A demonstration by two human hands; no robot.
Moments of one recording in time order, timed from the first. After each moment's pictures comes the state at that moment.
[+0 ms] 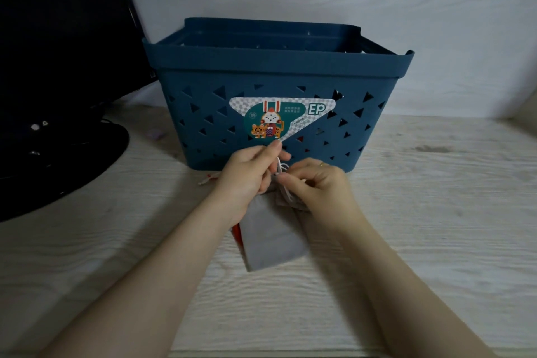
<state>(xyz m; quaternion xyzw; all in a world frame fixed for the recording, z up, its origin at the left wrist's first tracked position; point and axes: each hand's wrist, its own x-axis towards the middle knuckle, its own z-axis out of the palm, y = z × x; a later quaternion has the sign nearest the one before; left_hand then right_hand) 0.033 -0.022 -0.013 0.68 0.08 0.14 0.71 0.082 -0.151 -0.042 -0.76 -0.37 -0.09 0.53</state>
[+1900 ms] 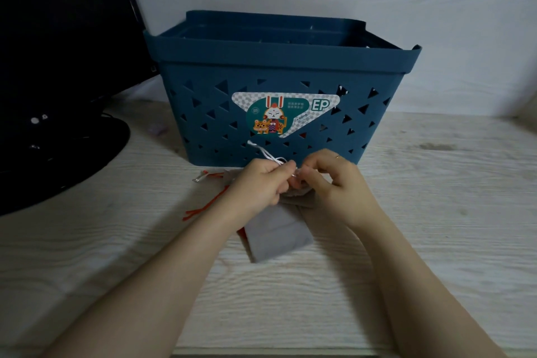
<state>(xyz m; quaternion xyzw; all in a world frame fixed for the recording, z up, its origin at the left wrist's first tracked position) 0.035 -0.029 -0.026 0.72 0.07 0.04 0.69 0.088 -0.168 -0.033 -0.80 -0.36 -0.06 0.48</state>
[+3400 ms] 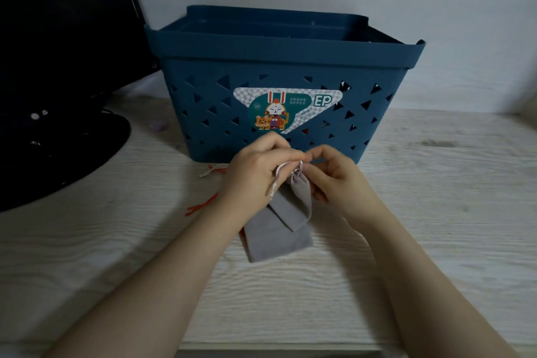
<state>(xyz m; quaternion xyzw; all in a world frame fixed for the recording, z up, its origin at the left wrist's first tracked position) 0.036 -0.012 -0.034 0.85 -0.17 0.37 0.32 0.082 -0.164 -0.029 -0.72 -0.29 0.10 0.62</state>
